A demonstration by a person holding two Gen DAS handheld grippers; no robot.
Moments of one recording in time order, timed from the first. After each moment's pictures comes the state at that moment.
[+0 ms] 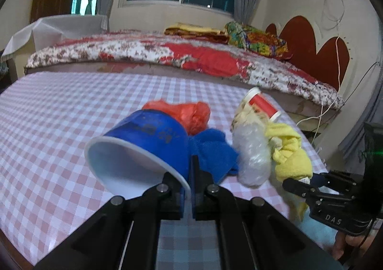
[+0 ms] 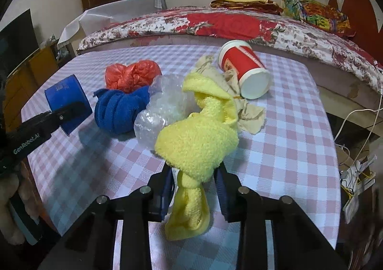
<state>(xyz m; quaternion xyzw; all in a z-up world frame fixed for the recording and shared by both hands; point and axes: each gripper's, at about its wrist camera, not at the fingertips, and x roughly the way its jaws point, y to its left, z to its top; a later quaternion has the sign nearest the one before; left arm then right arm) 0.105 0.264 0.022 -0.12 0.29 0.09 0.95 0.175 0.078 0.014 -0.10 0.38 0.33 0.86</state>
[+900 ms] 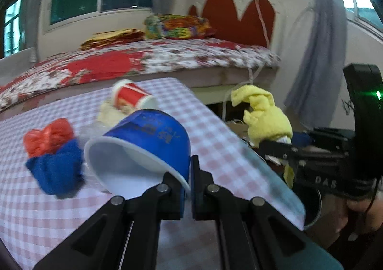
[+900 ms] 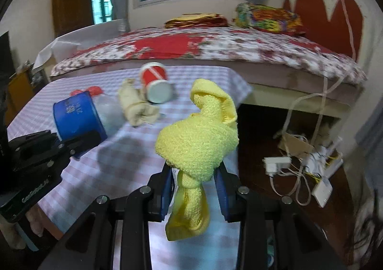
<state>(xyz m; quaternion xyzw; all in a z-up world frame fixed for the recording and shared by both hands) 0.131 0.101 0.029 -0.01 0.30 -0.10 0.95 0.161 -0.075 0.041 -0.07 0.35 0.22 0.91</state>
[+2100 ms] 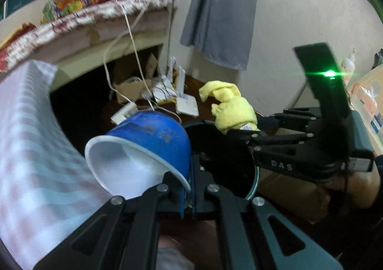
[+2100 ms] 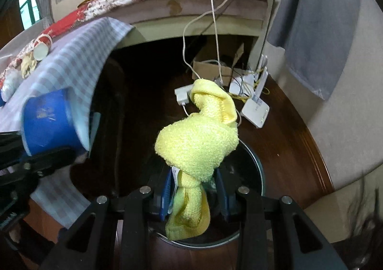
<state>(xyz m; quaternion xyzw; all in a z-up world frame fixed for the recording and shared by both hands) 0.120 -0.130 -0.046 0.06 0.40 -0.32 0.86 0.124 -0.313 -0.061 -0.02 0.46 0.05 0.89</state>
